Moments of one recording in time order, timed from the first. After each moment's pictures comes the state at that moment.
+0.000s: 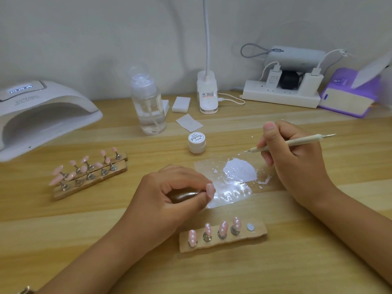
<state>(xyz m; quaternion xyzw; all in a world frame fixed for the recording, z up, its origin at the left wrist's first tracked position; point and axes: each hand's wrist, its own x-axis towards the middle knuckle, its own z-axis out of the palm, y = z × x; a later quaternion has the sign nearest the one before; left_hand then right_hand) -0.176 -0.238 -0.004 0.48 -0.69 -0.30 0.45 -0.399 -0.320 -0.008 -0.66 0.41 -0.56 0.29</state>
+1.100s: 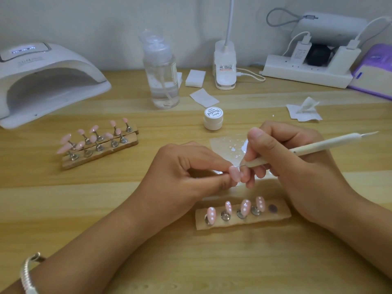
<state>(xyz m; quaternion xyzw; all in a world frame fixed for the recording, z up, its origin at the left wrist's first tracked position) -0.176 -0.240 -0.006 0.42 -0.71 -0.35 0.45 -0.359 -0.269 0.009 -0.65 0.31 -0.47 0.51</state>
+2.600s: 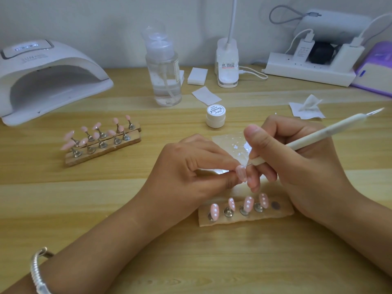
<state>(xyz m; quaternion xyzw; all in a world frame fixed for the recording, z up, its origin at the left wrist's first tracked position) -0.177 -0.238 -0.006 0.42 -0.76 -0.24 0.43 -0.355 -0.270 0.003 -0.63 0.31 -0.49 0.51</state>
